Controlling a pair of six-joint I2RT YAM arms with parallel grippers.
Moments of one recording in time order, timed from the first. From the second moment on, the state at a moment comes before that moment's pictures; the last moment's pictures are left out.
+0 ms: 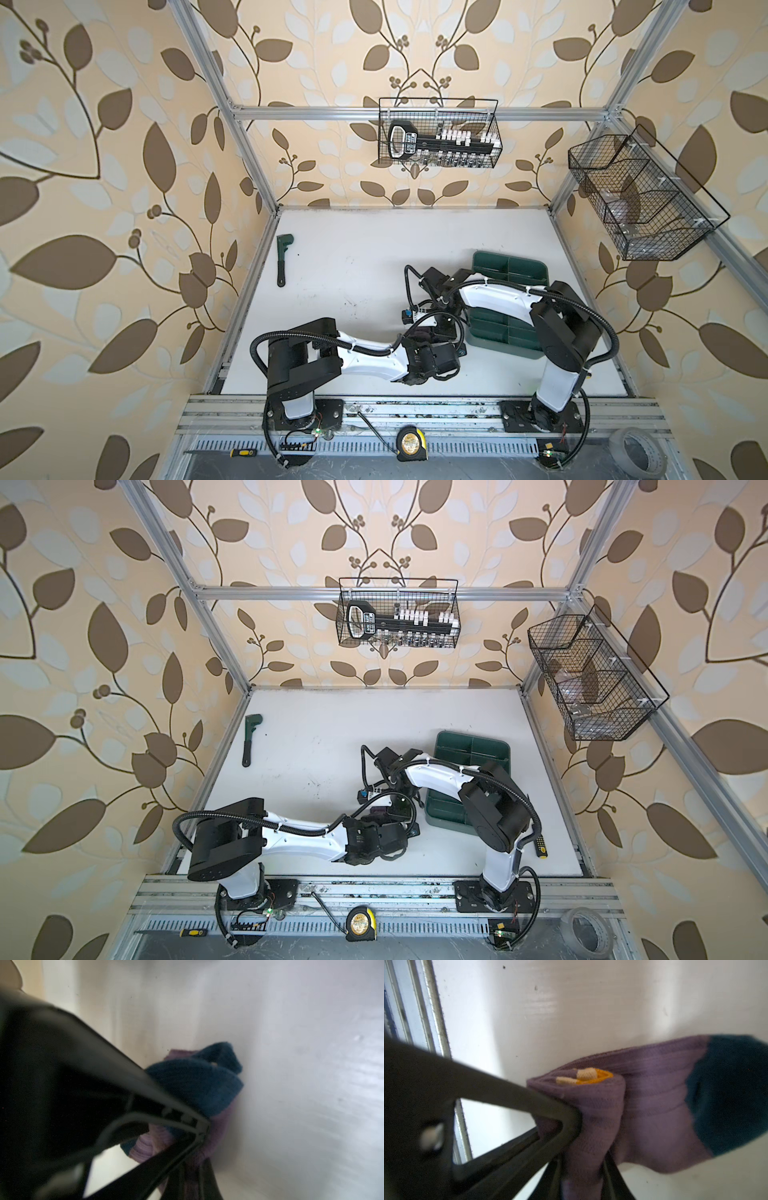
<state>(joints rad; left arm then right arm) -1.27 1.71 0.89 -0.32 -0.51 0.26 0.72 1.77 1.14 -0.87 -0.29 -0.74</state>
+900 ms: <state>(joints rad) -0.74 1.93 1.29 -0.85 0.52 0.44 0.89 0.53 0.51 -0.46 0.20 -0.94</state>
